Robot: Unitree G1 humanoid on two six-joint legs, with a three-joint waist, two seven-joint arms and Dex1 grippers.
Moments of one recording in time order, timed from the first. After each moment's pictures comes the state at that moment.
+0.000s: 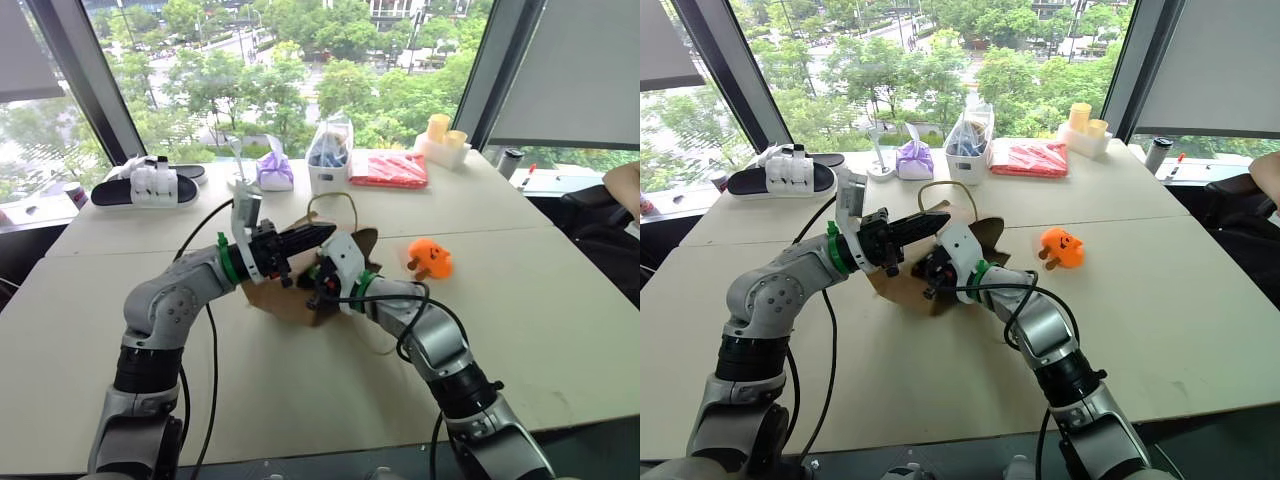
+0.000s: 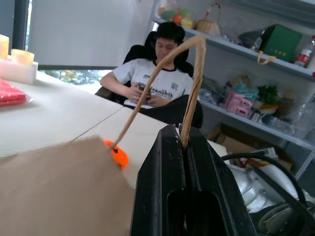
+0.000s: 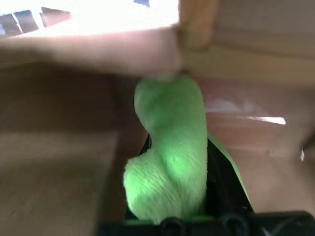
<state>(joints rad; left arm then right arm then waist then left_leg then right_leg) -0.68 0.36 0.10 -0.13 -0.84 0.76 -0.81 -0.66 -0.19 0.29 -0.04 0.17 0.58 0.53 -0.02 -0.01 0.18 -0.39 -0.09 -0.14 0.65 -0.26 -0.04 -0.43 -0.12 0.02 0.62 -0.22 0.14</state>
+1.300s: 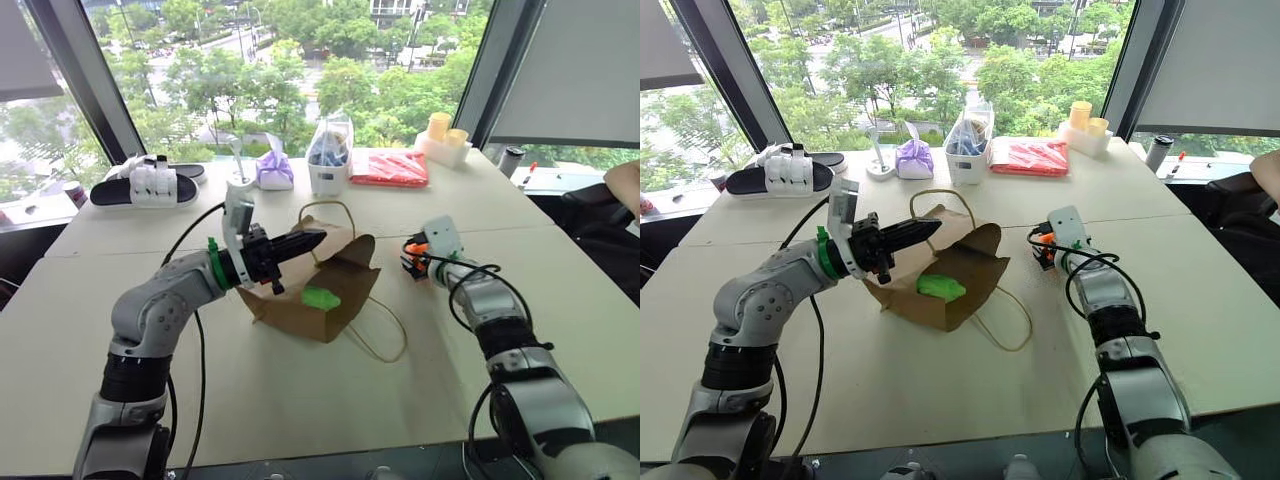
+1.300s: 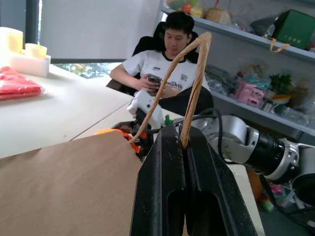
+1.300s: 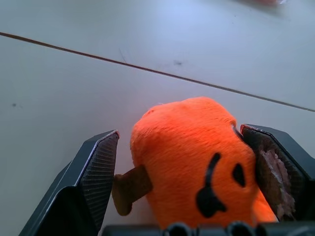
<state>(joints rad) -0.63 0.42 0.09 -0.16 -0.82 0.74 -0.81 -0.89 -0.41 0.02 0.79 -0.03 0.36 0.23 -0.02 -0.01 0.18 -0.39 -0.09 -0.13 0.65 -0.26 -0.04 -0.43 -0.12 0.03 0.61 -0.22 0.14</state>
